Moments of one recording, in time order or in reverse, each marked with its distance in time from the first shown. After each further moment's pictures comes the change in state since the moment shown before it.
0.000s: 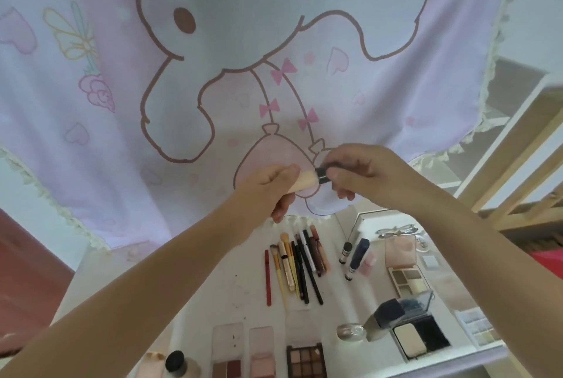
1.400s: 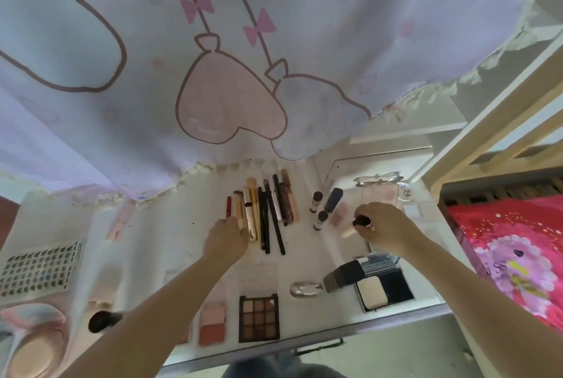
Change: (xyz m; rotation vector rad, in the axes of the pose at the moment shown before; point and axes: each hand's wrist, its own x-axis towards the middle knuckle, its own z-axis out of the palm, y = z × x) left_hand 0.045 -0.219 0.083 0.805 0.092 -0.706; right_hand -0.096 0.226 -0.002 -0.737 -0.328 0.544
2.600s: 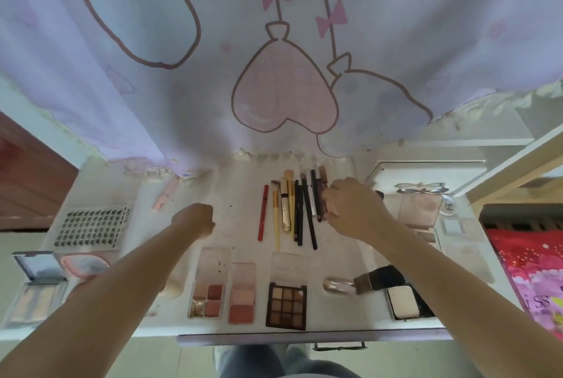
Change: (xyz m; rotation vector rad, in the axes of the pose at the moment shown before) left_hand 0.027 -0.106 -0.049 0.454 -0.129 -0.155; right_hand 0.029 -0.113 -0.015 -0.271 0.028 -0.316
